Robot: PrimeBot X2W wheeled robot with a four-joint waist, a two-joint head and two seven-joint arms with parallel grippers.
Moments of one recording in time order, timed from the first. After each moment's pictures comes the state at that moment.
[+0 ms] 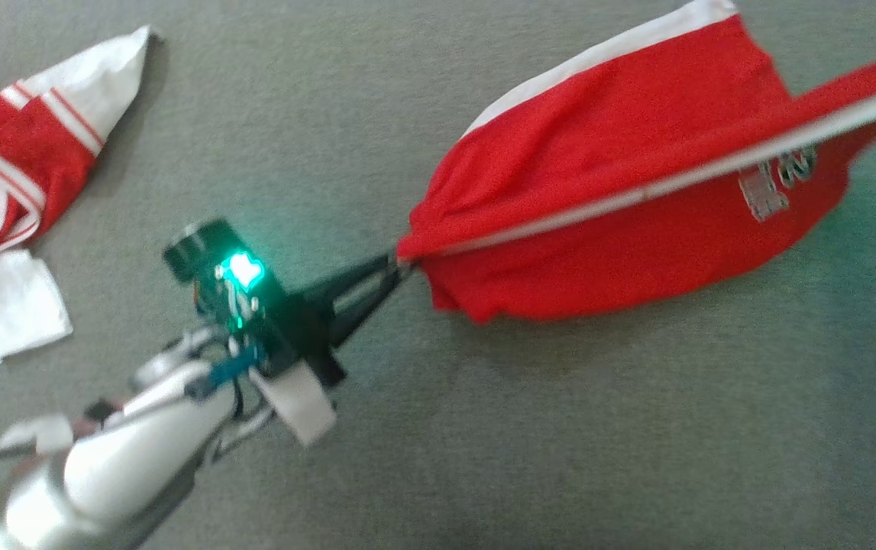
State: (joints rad) left arm -0.62 0.55 -0.94 0.03 -0.33 -0.12 -0.05; right arm -0.40 -0.41 -0.14 -0.03 0.54 0.13 0.65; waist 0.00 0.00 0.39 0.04
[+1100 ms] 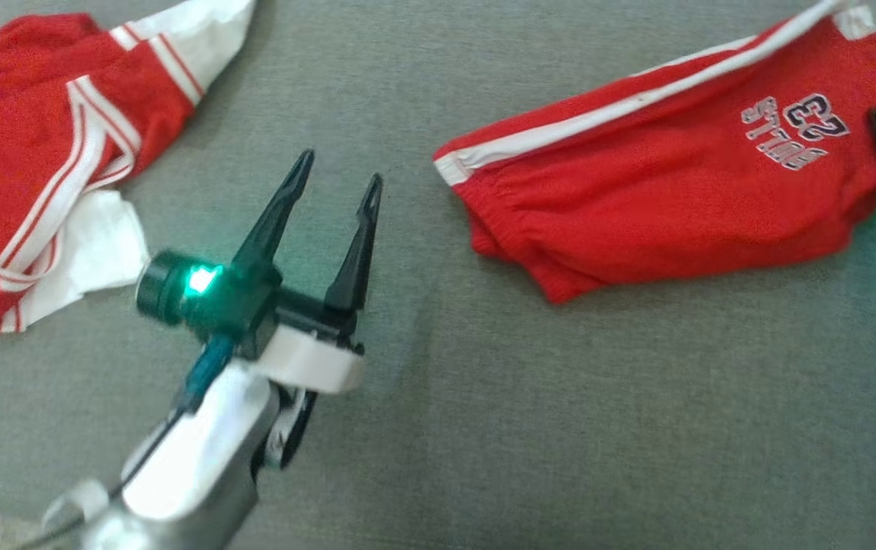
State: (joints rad) left arm -0.54 0.33 -0.77 0.17 -0.50 0.23 -0.26; right arm -0.56 -0.54 0.13 0.47 0.57 0.13 0.34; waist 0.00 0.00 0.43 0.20
